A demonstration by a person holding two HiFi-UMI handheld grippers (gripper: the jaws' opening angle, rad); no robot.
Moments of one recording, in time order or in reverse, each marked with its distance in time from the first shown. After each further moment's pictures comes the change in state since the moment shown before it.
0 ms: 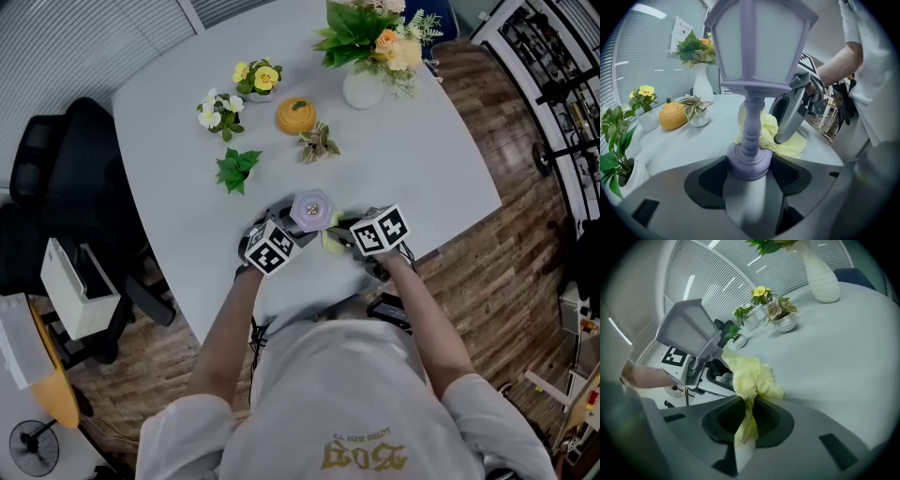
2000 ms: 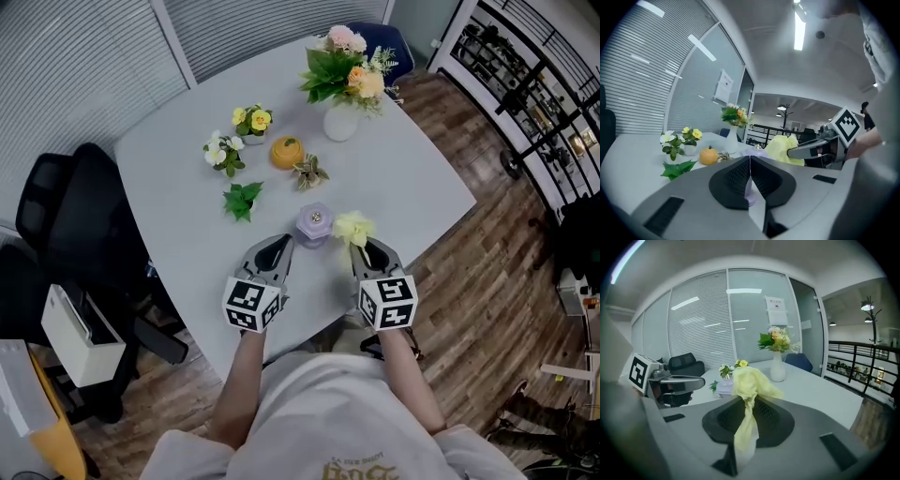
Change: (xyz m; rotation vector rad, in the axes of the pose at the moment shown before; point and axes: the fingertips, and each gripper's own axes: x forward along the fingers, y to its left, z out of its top) left arm -0.180 -0.004 0.076 -0.312 -0.603 0.224; right arm -0.145 0.094 0.028 -0.064 -0.675 -0.703
